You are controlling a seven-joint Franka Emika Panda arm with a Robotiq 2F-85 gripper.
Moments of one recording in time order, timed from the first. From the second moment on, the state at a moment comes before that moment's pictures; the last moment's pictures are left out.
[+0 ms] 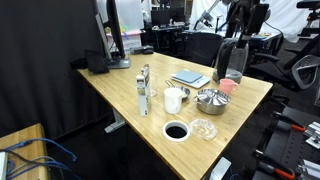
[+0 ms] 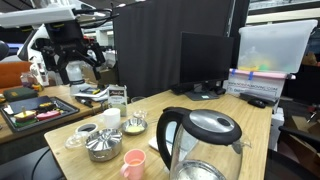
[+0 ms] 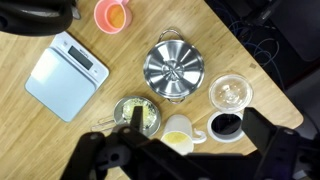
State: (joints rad) arm 0.31 -0.62 0.00 -2.66 -0.15 2.15 -0.42
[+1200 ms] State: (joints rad) arm 0.31 -0.39 0.01 -2.67 -0.17 2.18 -0.75
